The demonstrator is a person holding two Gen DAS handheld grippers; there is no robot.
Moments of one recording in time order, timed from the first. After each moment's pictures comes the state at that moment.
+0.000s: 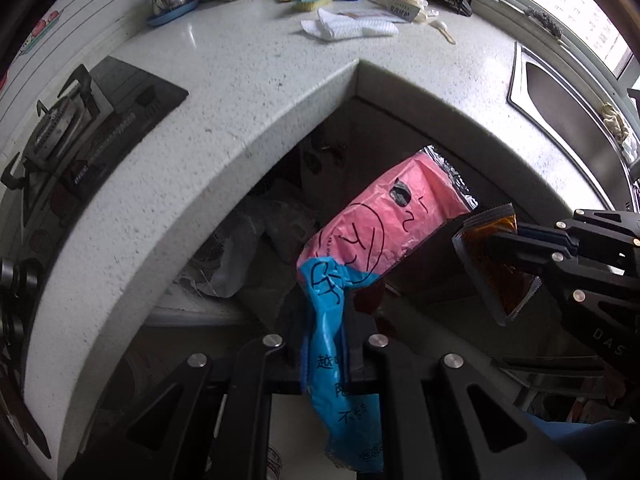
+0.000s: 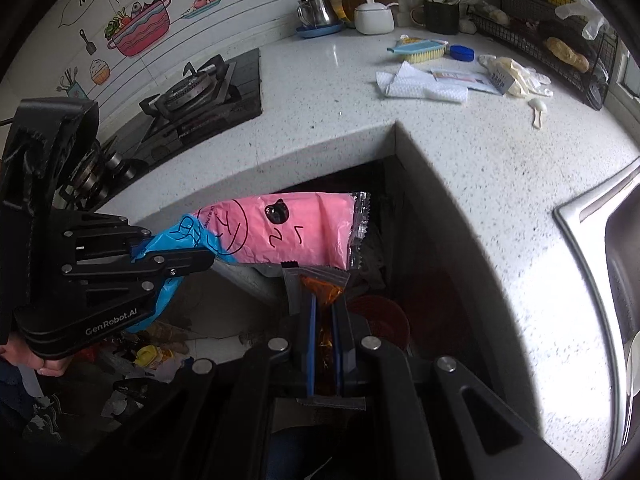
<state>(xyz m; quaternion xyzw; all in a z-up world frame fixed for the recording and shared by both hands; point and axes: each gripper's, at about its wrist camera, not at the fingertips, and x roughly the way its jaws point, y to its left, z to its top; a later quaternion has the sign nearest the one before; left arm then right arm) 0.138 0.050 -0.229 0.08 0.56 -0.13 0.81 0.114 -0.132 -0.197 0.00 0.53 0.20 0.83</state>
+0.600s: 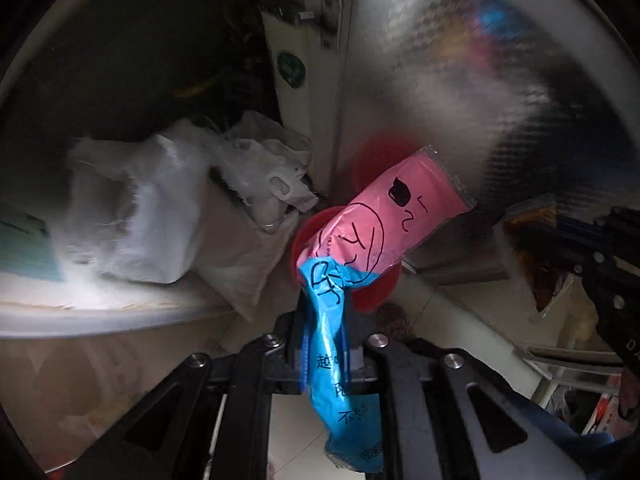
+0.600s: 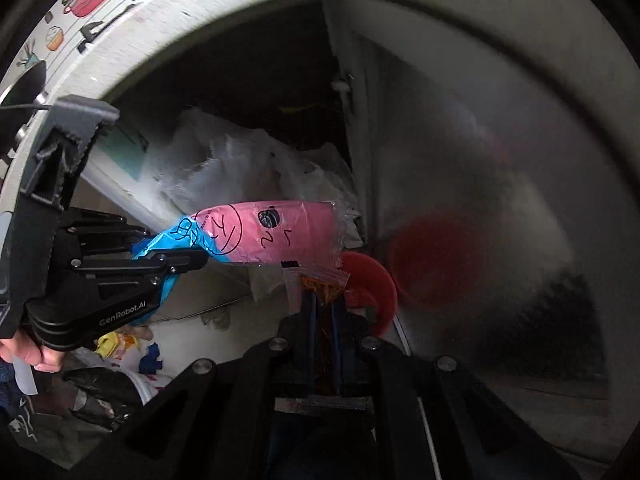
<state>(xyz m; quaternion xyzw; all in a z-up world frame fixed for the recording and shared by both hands) 0.172 0.024 -0.433 0.09 0.60 -0.13 0.78 0.122 -0.156 -0.376 0.00 0.55 0.16 0.82</state>
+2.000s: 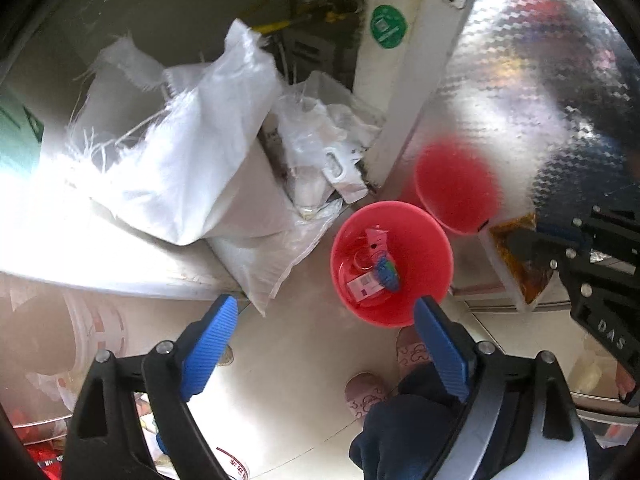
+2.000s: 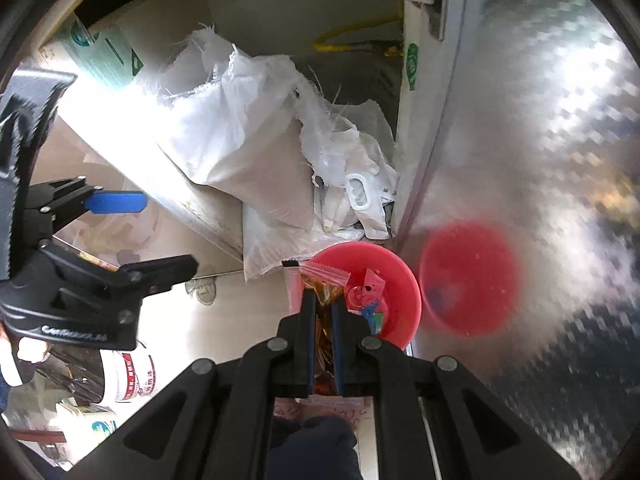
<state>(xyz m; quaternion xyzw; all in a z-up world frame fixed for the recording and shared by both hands) 0.171 0.083 -0.504 0.03 0.59 -0.05 0.80 0.156 -0.109 -0.469 -0.09 0.56 0.24 0.79</state>
